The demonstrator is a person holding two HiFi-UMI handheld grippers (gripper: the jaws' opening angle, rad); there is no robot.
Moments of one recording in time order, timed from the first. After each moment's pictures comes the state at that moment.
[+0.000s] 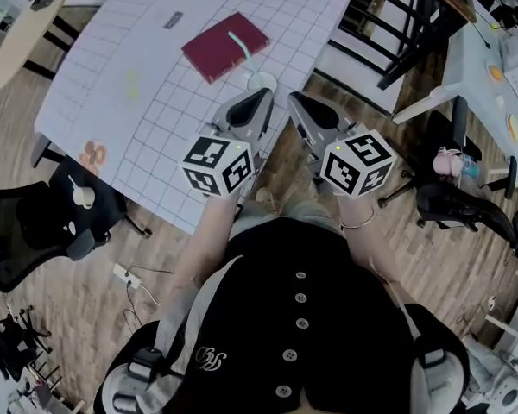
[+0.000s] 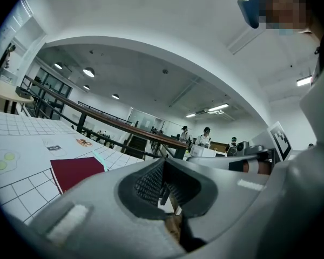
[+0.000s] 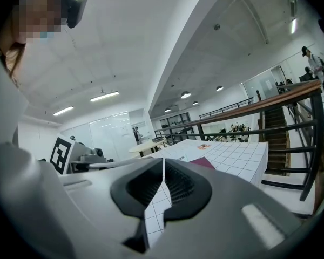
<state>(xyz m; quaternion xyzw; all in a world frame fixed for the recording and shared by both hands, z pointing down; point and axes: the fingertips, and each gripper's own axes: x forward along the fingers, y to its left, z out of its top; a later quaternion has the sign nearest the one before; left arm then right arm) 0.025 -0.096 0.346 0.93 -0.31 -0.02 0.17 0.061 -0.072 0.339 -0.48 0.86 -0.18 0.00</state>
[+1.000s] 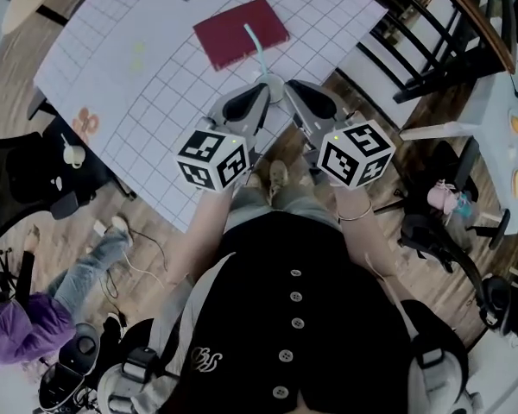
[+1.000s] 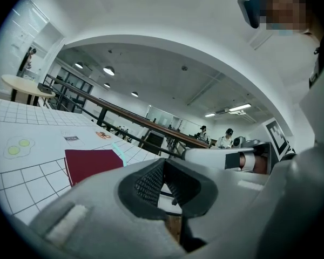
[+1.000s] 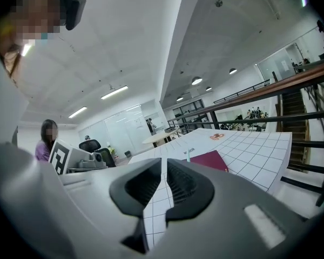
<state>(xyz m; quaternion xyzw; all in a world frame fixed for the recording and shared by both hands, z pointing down) 0.017 -0.145 0.382 0.89 -0.40 -0.01 0.22 0.053 -0.139 0.364 -0.39 0.90 -0.22 -0.03</state>
